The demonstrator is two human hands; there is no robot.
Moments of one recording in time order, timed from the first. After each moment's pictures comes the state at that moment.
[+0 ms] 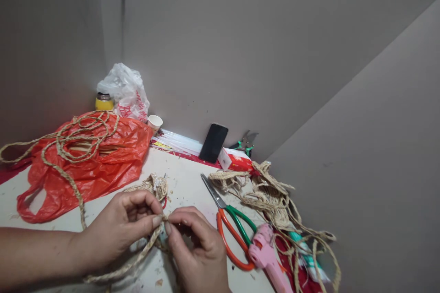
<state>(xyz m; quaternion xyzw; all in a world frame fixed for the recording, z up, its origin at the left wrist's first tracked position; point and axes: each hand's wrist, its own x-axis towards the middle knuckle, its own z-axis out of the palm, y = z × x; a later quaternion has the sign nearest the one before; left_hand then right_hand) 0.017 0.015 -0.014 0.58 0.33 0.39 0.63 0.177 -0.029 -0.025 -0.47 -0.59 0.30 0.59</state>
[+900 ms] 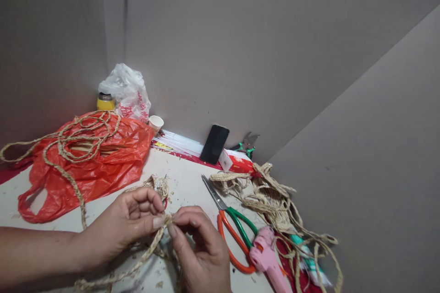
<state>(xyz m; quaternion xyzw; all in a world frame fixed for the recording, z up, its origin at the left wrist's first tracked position) 0.018 0.016 -0.009 0.48 0.29 0.38 0.73 0.173 -0.031 -0.023 -0.46 -0.54 0.32 0.63</state>
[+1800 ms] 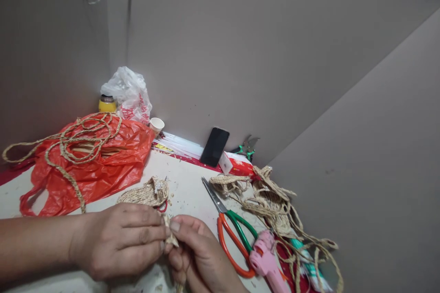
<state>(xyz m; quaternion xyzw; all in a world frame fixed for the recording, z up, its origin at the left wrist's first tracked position) -0.010 0.032 -0.002 0.94 0.04 0.30 0.18 0.182 -0.022 -0.018 -0.37 -0.21 0.78 0.46</state>
